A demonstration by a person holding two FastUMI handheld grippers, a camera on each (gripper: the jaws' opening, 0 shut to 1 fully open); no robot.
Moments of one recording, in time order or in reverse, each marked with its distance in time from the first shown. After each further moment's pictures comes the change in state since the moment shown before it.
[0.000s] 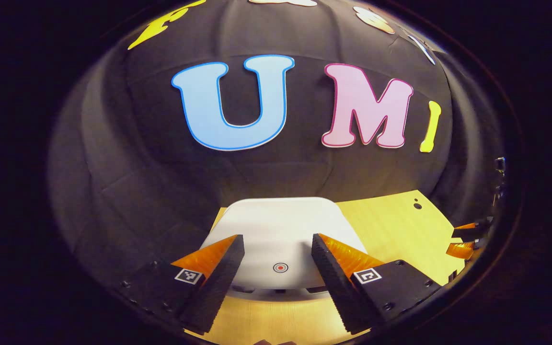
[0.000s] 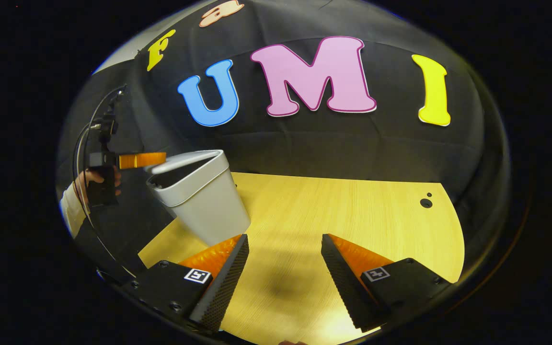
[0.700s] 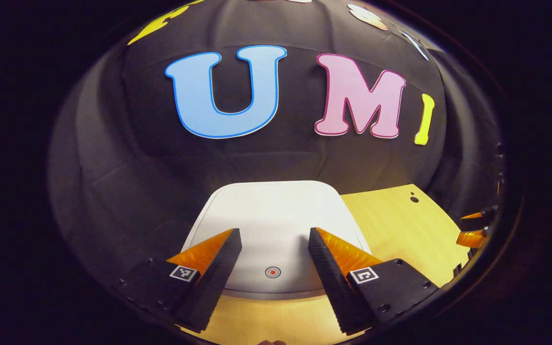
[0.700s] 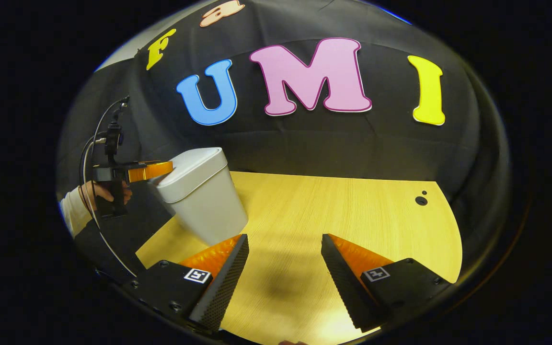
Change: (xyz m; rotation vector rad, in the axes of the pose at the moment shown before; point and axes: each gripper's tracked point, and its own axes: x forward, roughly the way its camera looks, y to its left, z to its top) left arm 0.020 -0.011 -0.019 0.001 -0.045 -0.048; right arm -0.013 -0.004 -0.011 0.006 -0.004 -0.032
